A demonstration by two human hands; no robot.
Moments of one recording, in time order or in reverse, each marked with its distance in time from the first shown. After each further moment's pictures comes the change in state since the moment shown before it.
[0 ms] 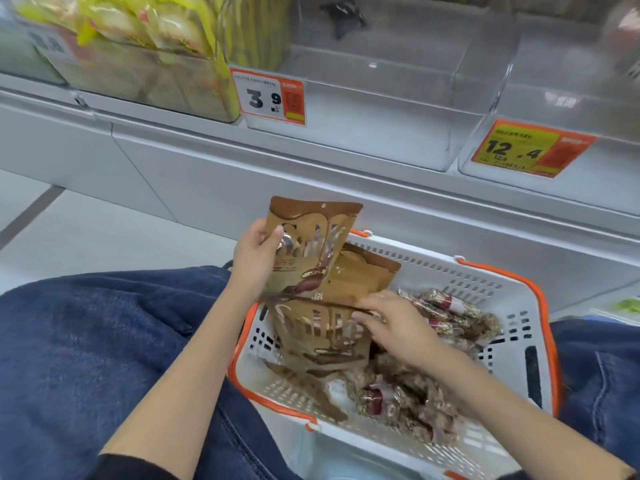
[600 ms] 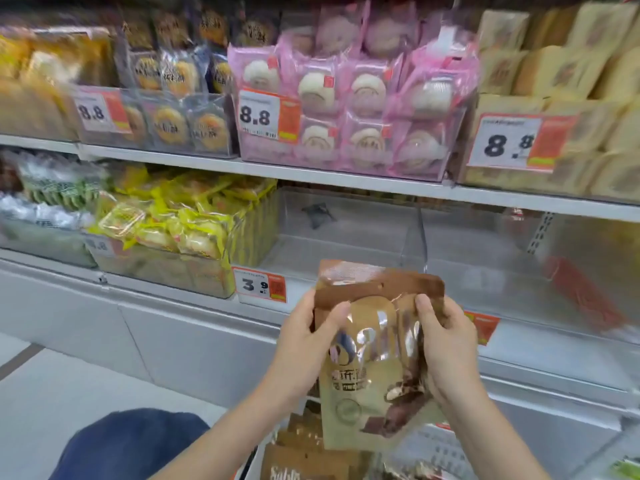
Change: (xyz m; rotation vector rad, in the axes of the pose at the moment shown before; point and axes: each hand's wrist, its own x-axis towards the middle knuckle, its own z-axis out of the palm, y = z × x) left_hand -0.046 0.182 0.025 -0.345 -0.235 0.495; right_hand 0.043 -0.063 -0.177 0.882 1.002 0.029
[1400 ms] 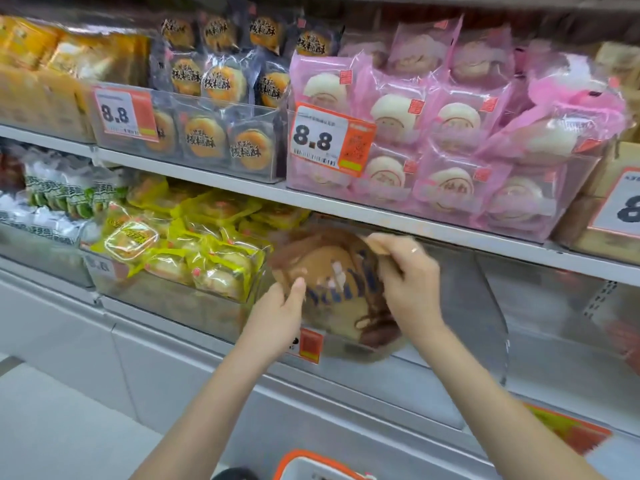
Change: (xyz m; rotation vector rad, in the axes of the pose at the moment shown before) left_hand 0.130 -0.021 -0.099 0.527 0.162 -0.177; right_hand 0.120 -0.014 0.152 -0.379 -0.249 -0.962
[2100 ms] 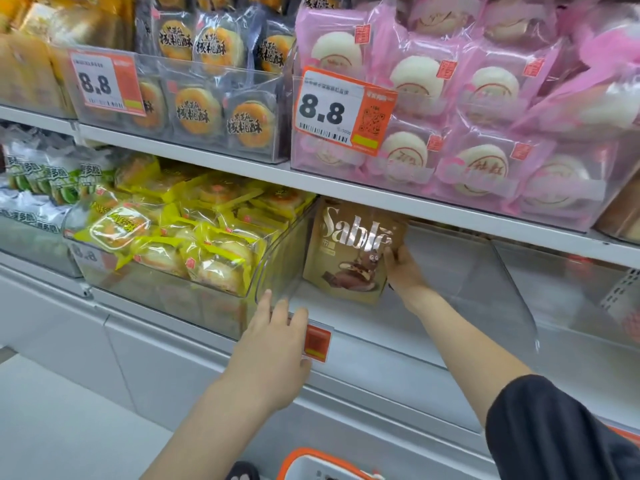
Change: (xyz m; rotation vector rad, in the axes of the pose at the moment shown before) left_hand -0.015 -0.035 0.004 0.928 -0.236 0.250; right_hand -0.006 0.107 0.057 0.057 -0.326 0.883
